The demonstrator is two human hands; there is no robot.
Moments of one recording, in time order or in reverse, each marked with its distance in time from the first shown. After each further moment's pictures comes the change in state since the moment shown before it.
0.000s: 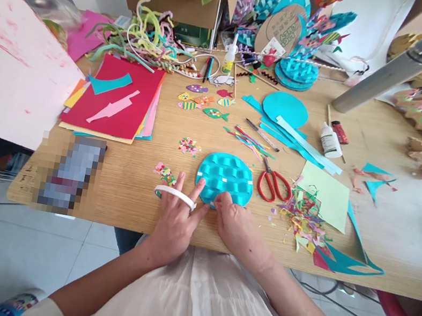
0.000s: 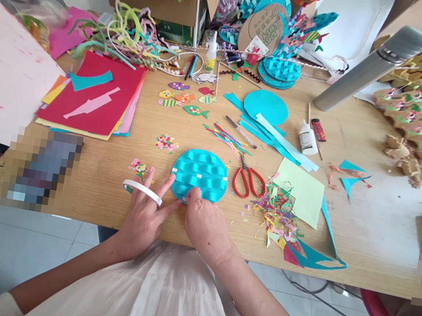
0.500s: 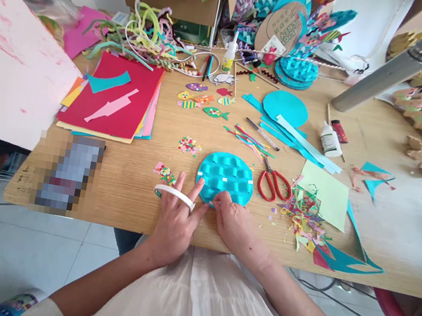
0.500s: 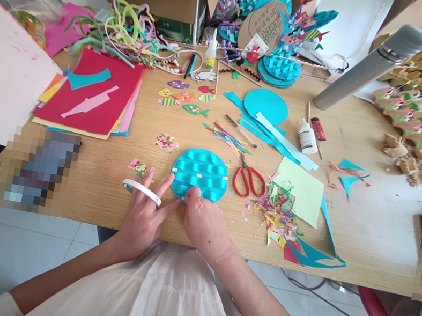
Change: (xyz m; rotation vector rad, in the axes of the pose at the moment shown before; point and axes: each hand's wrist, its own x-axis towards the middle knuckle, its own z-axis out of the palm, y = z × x) left_hand -0.001 -0.002 0.001 0.009 0.023 0.013; right_hand 0.003 -0.001 0.002 0.056 -0.017 0.001
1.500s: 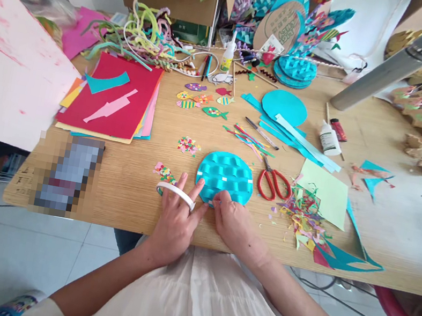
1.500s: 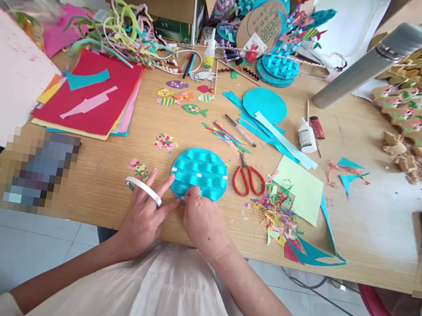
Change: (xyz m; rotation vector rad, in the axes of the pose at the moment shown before) left_hand 0.002 0.000 0.000 -0.032 -0.009 0.002; right_hand 0.002 -0.001 0.001 -0.007 0.016 0.012
